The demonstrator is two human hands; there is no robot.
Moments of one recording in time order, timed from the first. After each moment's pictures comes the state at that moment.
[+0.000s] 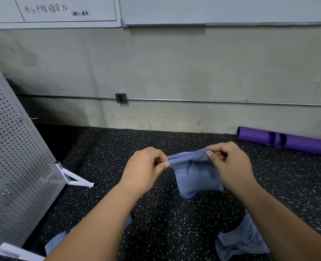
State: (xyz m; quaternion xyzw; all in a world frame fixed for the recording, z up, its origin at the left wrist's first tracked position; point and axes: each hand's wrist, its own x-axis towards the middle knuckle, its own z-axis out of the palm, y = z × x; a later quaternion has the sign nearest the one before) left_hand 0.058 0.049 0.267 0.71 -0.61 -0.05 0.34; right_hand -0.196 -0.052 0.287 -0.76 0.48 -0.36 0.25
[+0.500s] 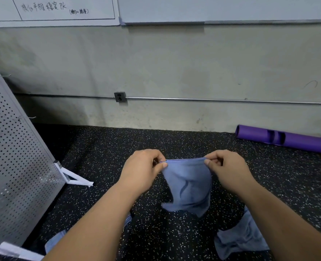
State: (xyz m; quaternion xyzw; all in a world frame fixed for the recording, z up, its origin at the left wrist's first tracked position) left_hand 0.058 0.048 0.267 0.73 -0.60 -0.05 0.31; right_hand -0.199 -0.054 0.283 -0.78 0.51 -0.28 0.24
